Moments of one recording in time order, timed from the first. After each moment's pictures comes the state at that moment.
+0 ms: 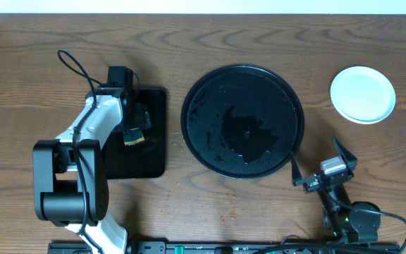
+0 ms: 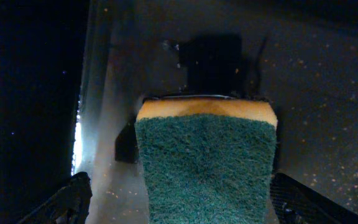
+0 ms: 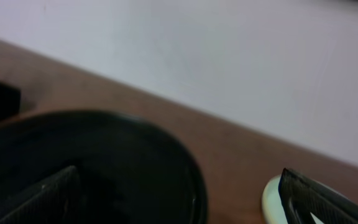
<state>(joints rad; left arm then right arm) -0.01 1.84 1.13 -0.69 -0.14 -0.25 0.06 0.01 0.01 -0.01 -0.24 -0.19</state>
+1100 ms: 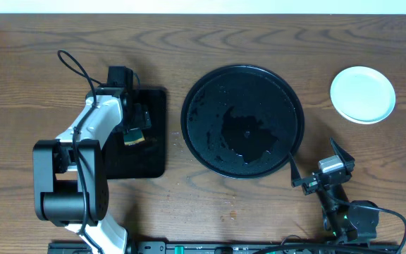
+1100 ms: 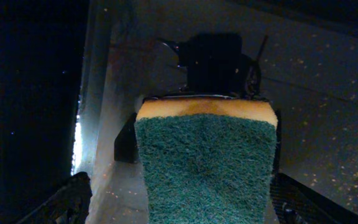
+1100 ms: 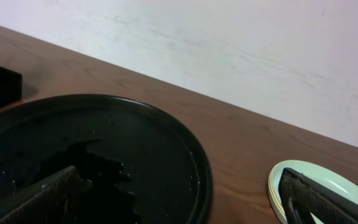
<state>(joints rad) -0.01 1.84 1.13 -0.69 -0.14 -0.25 0.06 0.01 0.01 -0.05 -0.24 -0.19</state>
